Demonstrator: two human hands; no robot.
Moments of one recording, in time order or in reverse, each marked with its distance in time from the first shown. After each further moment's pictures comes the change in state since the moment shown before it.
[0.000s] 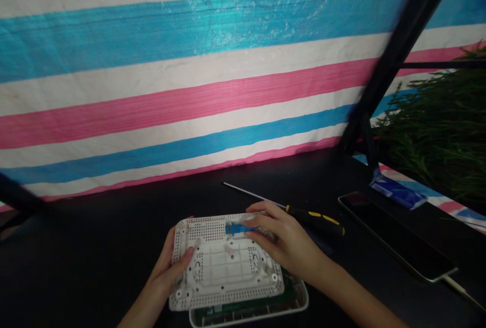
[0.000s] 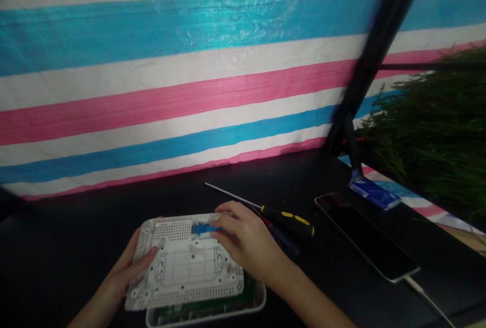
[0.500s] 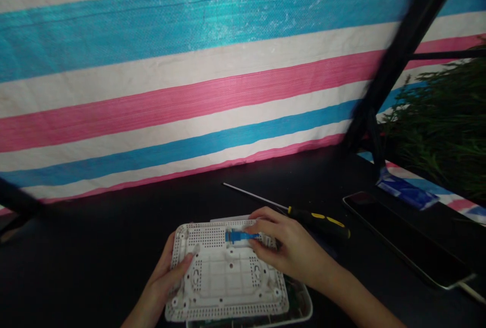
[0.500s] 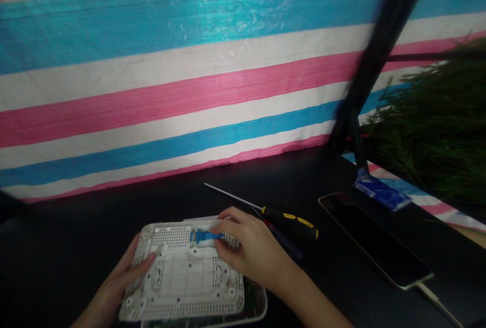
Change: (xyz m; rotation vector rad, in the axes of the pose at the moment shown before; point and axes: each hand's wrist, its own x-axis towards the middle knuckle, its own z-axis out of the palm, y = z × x) left_hand 0.004 -0.010 -0.003 -0.040 0.105 -0.099; right_hand 0.000 0.004 -0.003 0.067 -0.124 0.054
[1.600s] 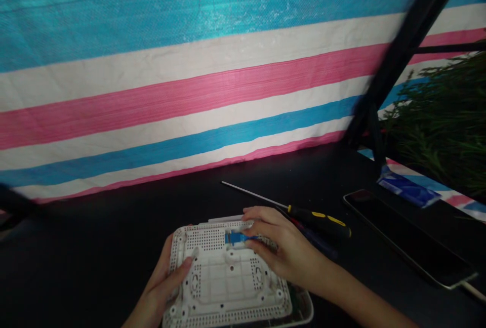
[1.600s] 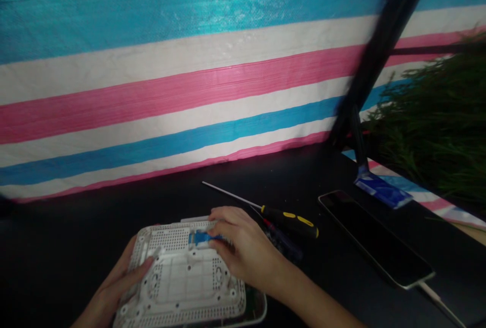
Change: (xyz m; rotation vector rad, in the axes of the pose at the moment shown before) left_hand -0.004 0.002 0.006 0.033 -0.046 0.008; right_hand -0.001 0.009 0.012 0.027 0.128 -0.141
